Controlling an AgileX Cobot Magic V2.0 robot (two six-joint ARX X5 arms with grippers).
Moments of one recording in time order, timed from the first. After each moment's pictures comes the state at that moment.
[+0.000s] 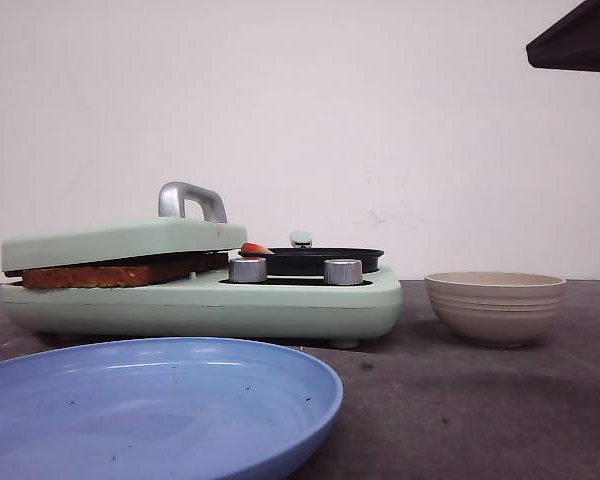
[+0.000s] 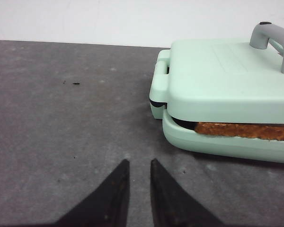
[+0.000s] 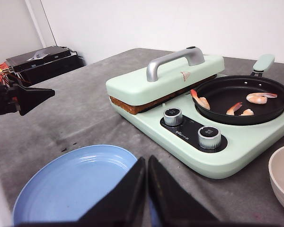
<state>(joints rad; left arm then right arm) -0.02 0.00 0.03 -0.18 0.01 -0.04 0.52 0.30 0.24 -0.06 -0.39 0.16</state>
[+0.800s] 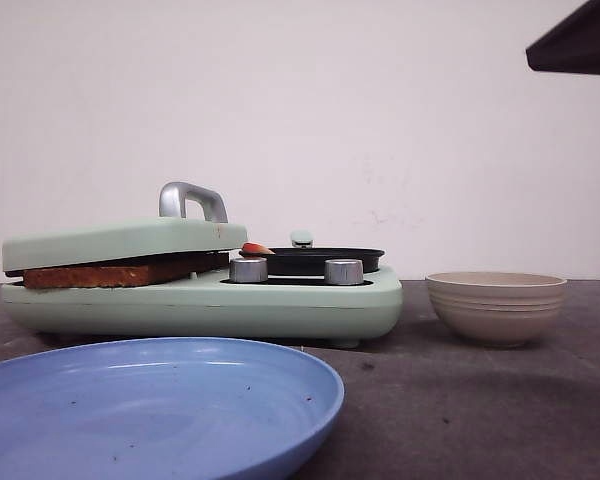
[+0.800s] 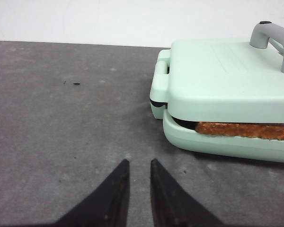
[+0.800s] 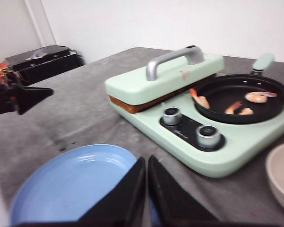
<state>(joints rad) -0.02 0.00 0.03 -0.18 0.01 -0.04 0.52 0.29 0.24 -0.07 -0.32 0.16</state>
